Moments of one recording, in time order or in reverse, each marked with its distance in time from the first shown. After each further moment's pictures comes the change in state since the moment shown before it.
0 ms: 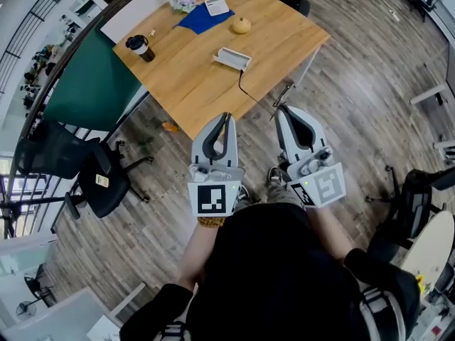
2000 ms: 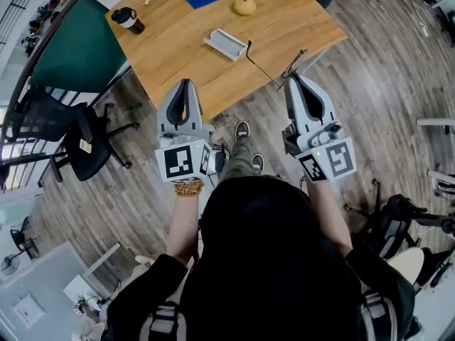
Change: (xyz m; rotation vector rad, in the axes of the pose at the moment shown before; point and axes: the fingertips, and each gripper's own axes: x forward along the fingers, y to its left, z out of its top) left arm 0.119 0.060 -0.082 0.032 0.136 0.309; right arm 0.064 -0.176 -0.046 0.175 0.098 0.087
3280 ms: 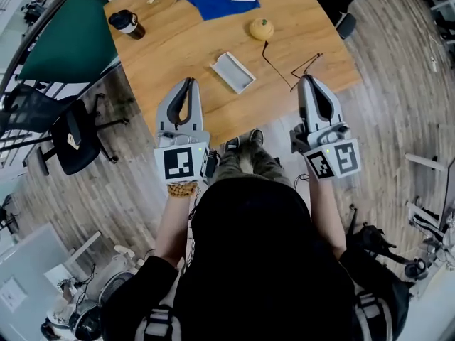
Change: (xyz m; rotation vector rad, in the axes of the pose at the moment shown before) left arm 0.157 0.058 -0.035 0.014 0.056 0.064; right arm 0.163 -0.126 -0.037 0.033 0.113 0.041
